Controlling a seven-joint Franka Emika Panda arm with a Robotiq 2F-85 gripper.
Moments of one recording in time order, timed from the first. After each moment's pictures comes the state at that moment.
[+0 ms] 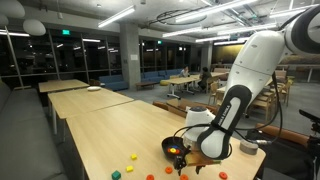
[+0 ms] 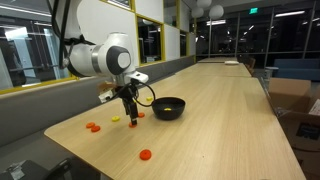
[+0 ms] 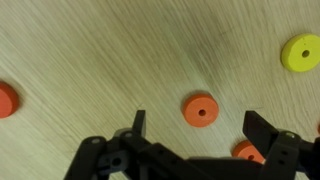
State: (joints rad) arm 0.20 0.31 0.01 -2.51 -0.01 2.92 0.84
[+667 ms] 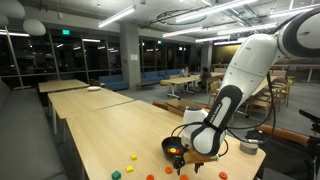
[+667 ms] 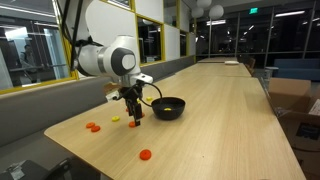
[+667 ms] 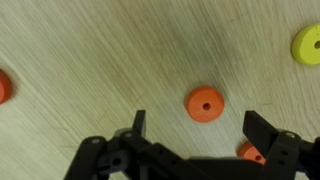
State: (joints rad) arm 0.19 0.35 0.01 -2.45 0.06 2.86 0.73
